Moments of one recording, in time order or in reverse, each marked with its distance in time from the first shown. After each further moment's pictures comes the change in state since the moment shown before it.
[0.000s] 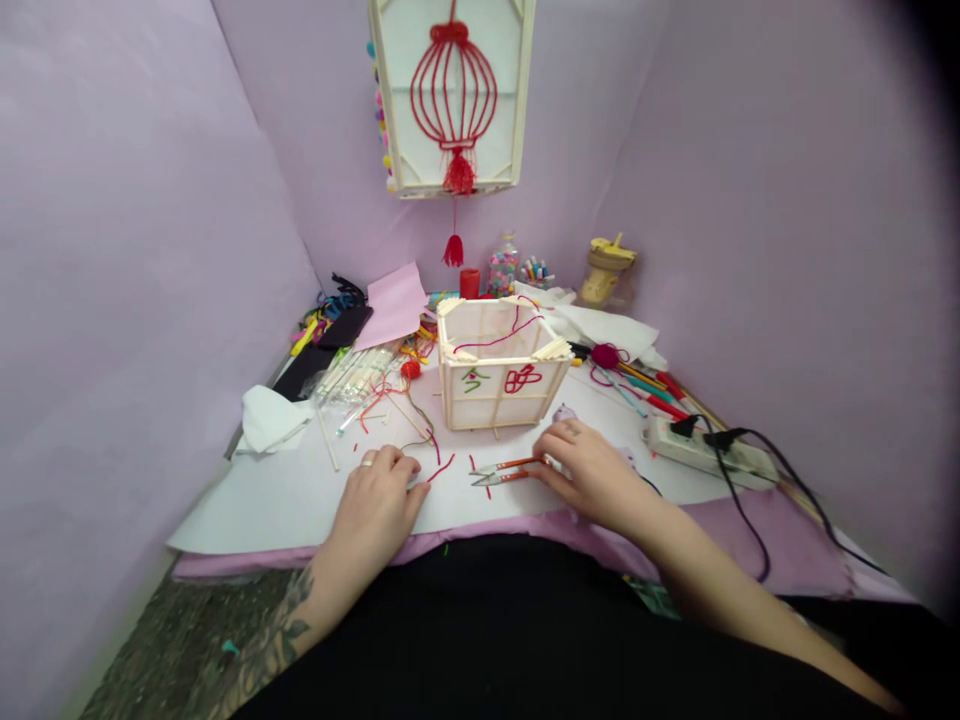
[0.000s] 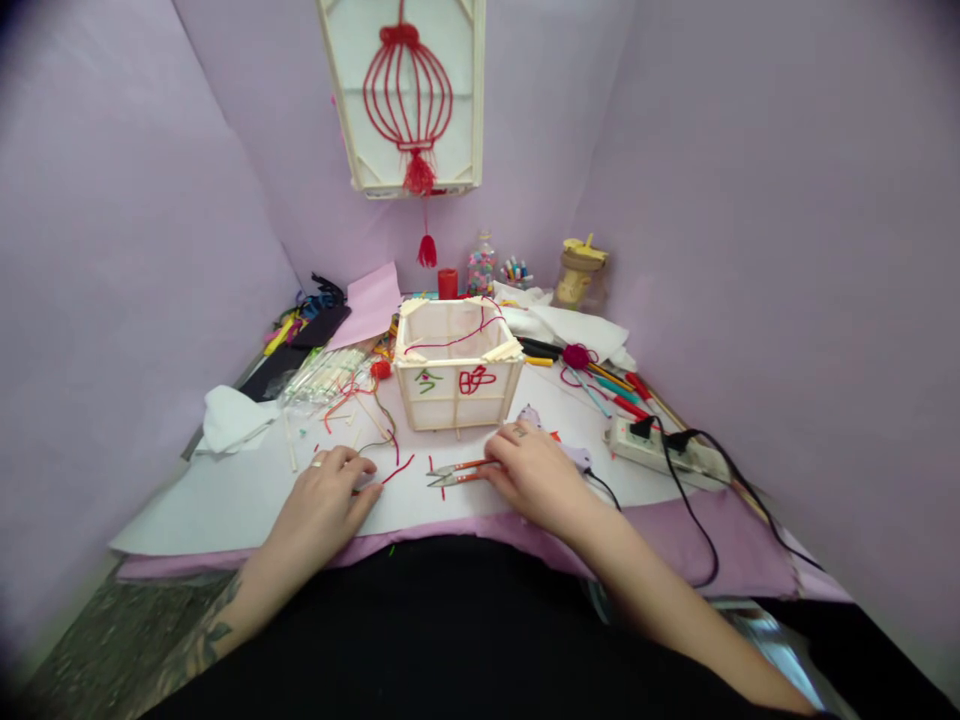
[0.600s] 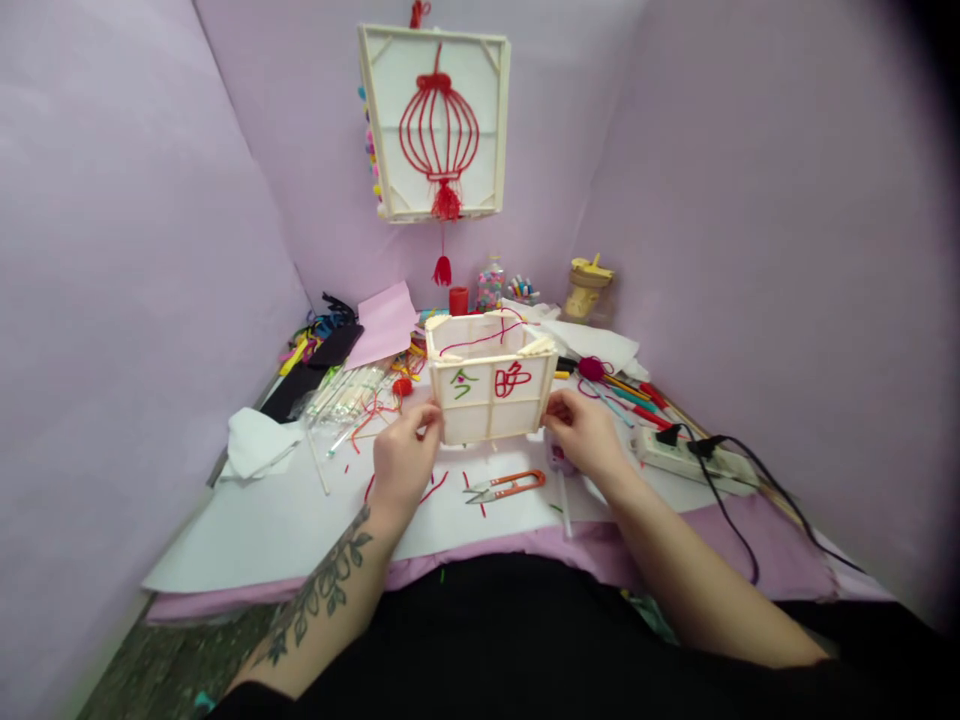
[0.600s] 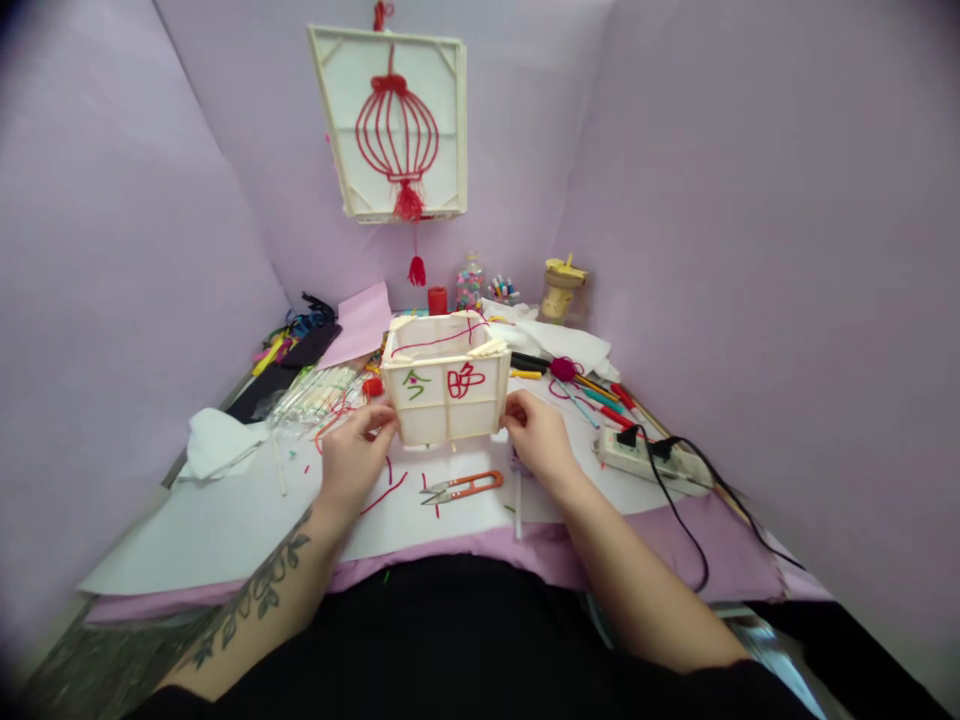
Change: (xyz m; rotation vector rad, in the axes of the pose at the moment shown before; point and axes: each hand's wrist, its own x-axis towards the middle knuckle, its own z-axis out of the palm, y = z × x) left_hand 0.083 0.020 0.022 -0.619 0.490 -0.081; right_hand 0.042 0.046 0.018 0.441 0.402 0.453
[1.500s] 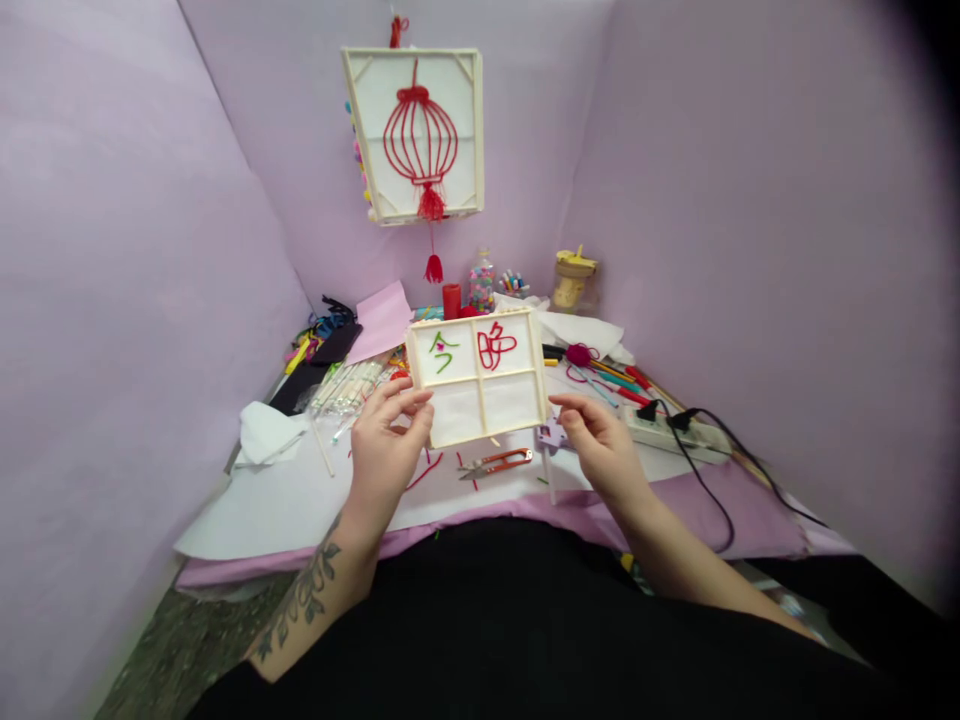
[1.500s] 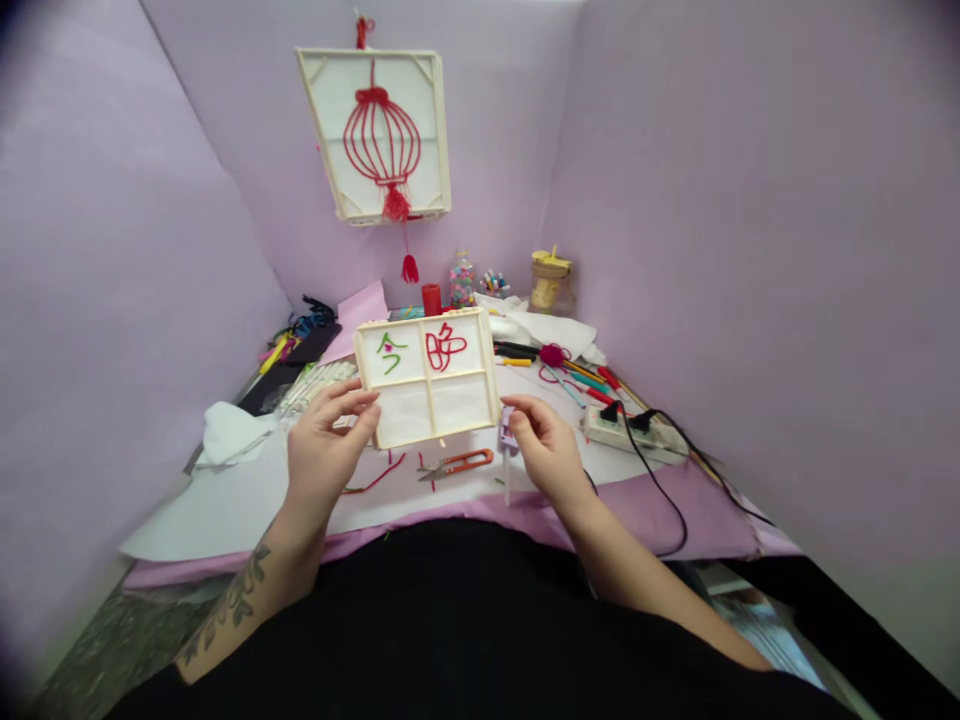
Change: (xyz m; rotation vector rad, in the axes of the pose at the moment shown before) left_hand -0.013 0.054 -0.043 -0.177 0.068 0.011; right_hand -0.058 -0.024 -0.030 0.362 0.112 0.056
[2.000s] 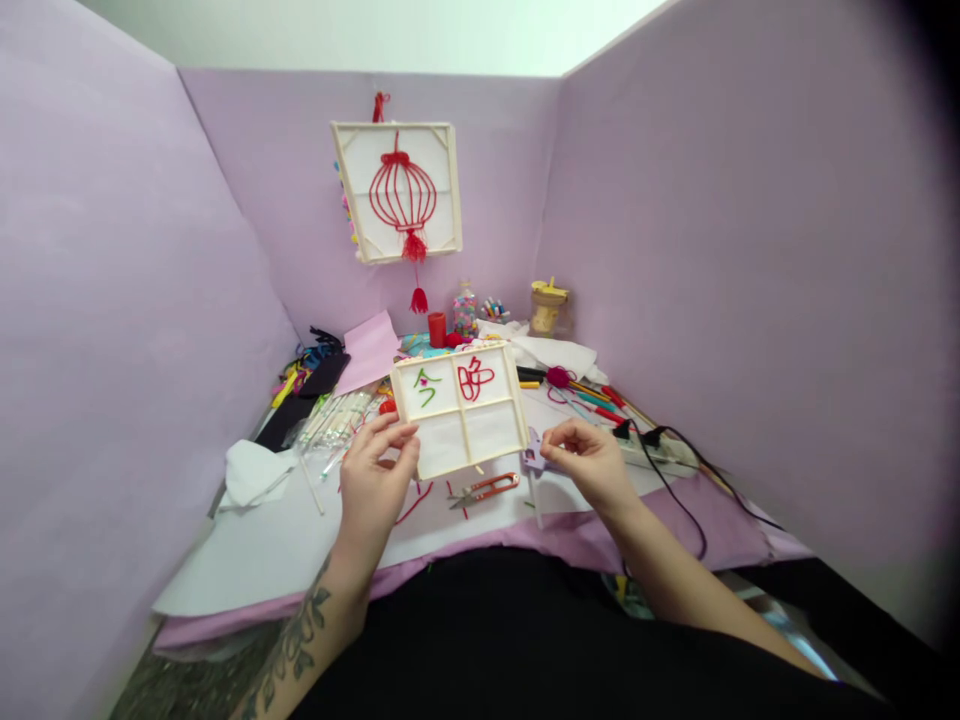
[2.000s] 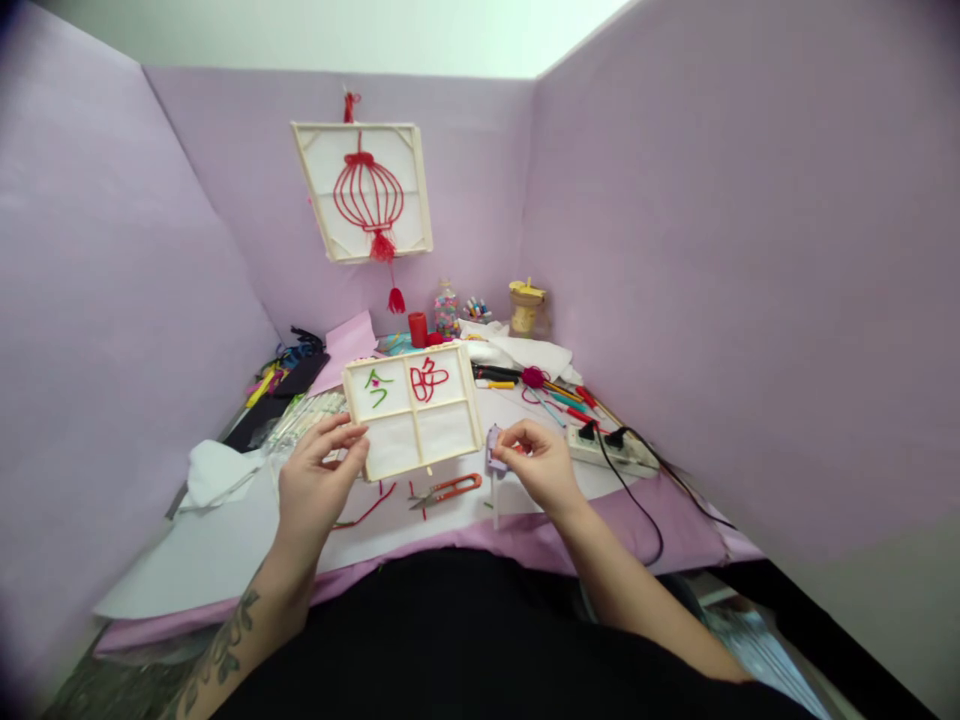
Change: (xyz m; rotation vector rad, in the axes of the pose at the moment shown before) left_hand 0.004 0.002 -0.004 0.040 0.003 0.000; right_hand 0.013 -0.004 -0.010 0.051 0.018 -0.020
